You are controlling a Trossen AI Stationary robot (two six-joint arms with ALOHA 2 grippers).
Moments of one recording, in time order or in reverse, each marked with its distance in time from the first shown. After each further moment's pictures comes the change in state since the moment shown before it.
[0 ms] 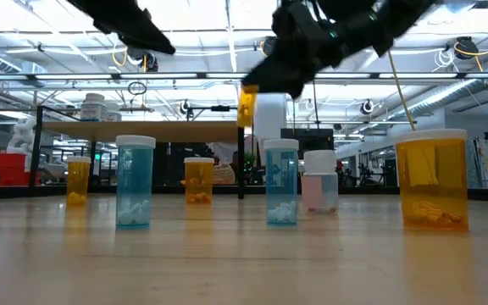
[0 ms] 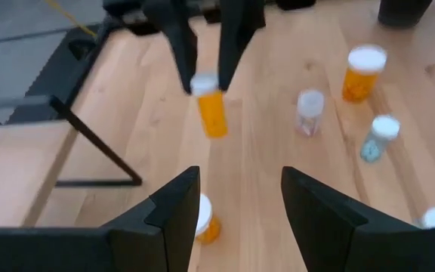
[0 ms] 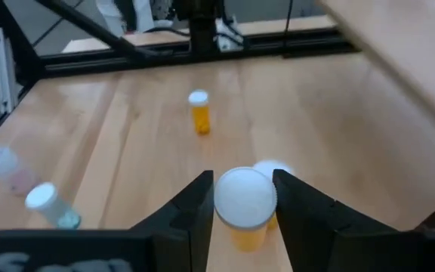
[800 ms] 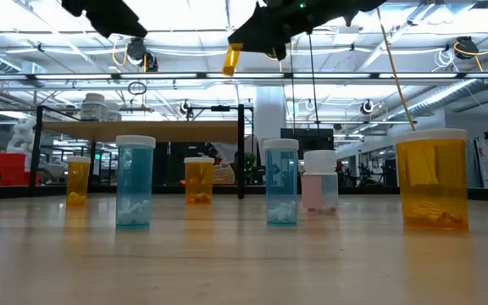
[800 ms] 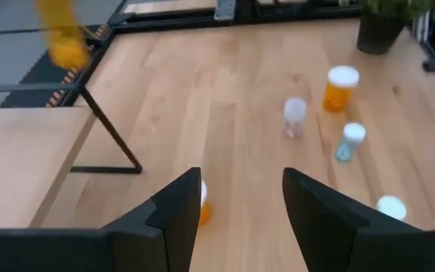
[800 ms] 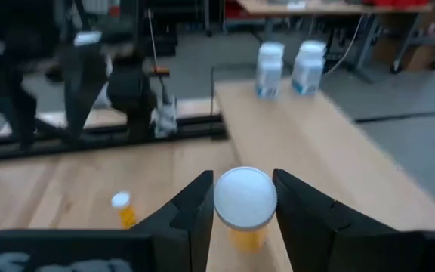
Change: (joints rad) left arm -0.034 -0.178 0.000 -0.161 0.000 -0.086; right arm -0.220 0.001 0.337 -0.186 -0.067 -0.094
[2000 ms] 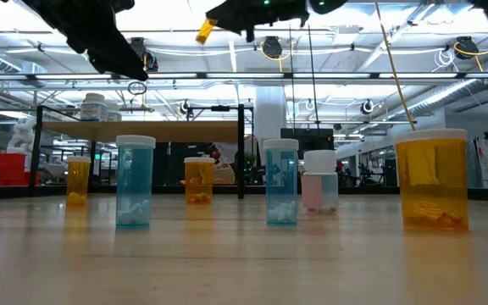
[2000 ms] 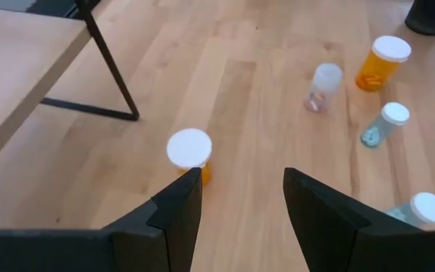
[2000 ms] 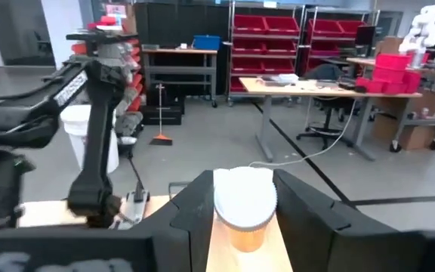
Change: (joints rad) left arm 0.044 0.064 -0.115 0.071 0.000 -0.181; right arm -0.229 0.331 0.602 -0.026 -0.282 -0.024
